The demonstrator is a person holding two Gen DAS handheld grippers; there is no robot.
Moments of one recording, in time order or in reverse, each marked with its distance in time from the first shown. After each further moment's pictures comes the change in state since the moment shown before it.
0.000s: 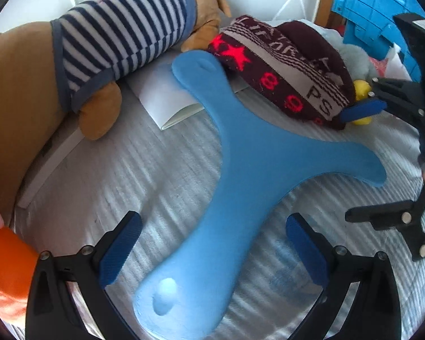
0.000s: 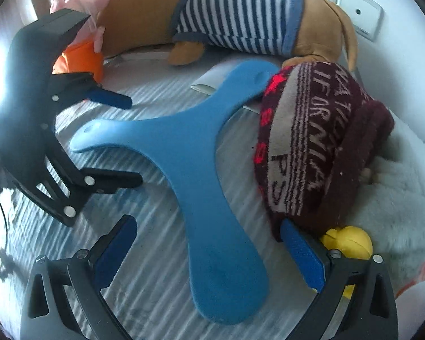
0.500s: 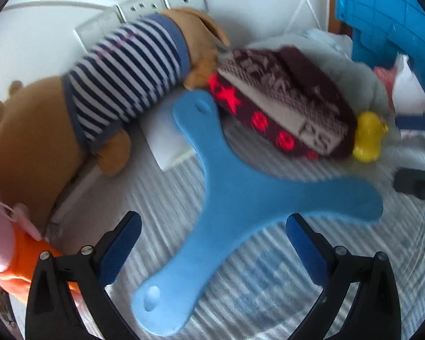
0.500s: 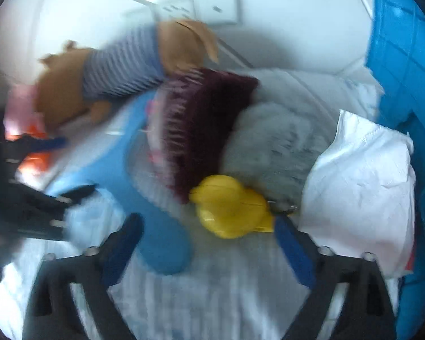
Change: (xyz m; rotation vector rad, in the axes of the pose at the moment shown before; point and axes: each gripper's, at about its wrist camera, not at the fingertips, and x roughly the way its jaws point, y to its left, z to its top) left arm -0.018 -0.042 0.024 0.003 -0.047 0.181; right arm -0.073 -0.035 -0.058 0.419 -0.201 -0.136
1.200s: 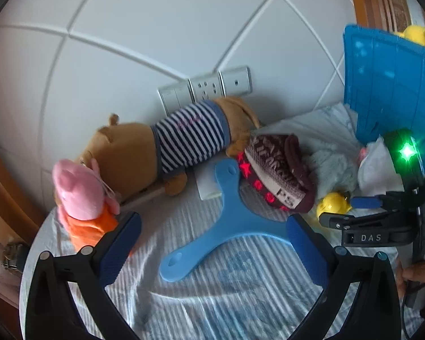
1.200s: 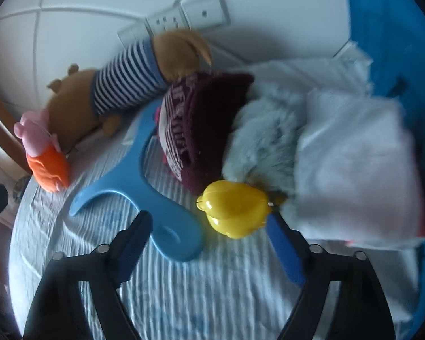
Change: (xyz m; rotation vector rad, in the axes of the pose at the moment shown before) left arm -0.142 -0.034 -0.011 -0.215 -0.265 0.224; right arm -0.005 -0.014 -0.007 0.146 0.020 0.045
